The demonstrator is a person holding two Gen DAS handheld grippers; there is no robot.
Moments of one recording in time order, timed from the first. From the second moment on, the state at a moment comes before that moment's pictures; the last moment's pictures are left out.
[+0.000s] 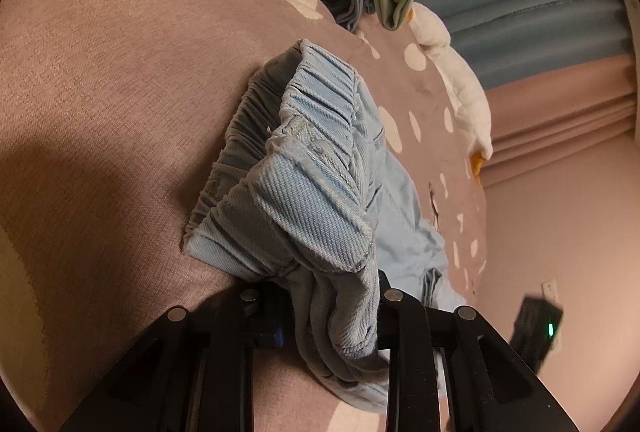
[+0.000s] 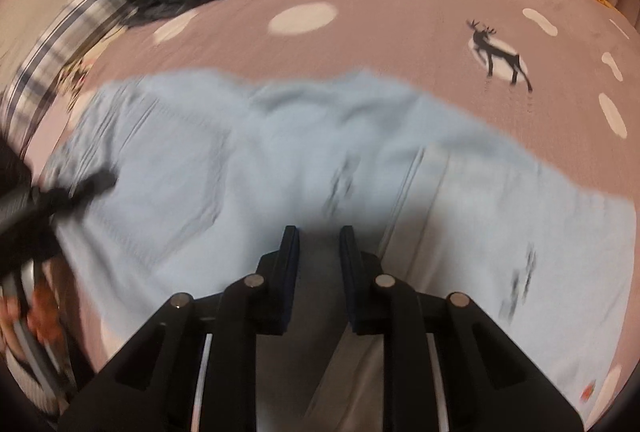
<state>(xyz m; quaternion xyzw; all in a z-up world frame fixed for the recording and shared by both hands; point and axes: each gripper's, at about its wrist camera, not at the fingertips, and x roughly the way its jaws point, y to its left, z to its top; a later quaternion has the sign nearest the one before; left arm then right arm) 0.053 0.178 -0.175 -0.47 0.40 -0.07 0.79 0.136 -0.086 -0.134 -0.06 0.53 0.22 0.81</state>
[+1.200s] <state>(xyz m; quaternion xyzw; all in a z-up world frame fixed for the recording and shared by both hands) 0.082 -0.020 -0.042 -0.13 0.40 -0.19 0.89 0.081 -0.258 -0.148 0.38 0.46 0.24 0.77</state>
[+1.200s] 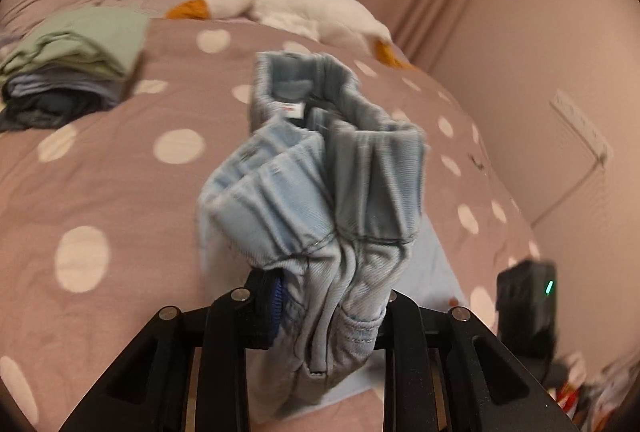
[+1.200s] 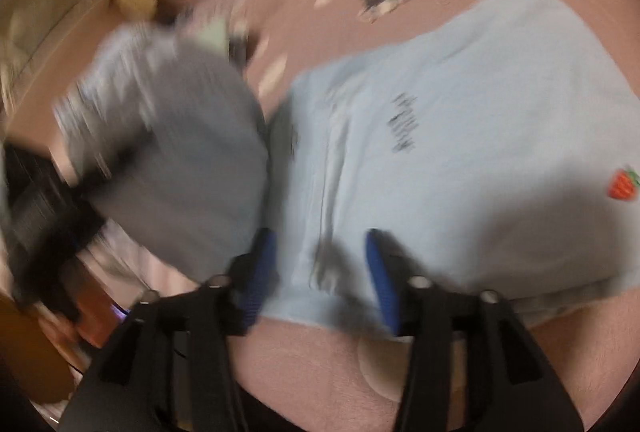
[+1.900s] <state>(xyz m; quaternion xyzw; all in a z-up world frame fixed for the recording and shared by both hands) 0.070 -0.108 -0.080 -0.01 0.47 -0.26 0.84 0.079 -0.297 -0.159 0.60 0.43 0.22 0.64</state>
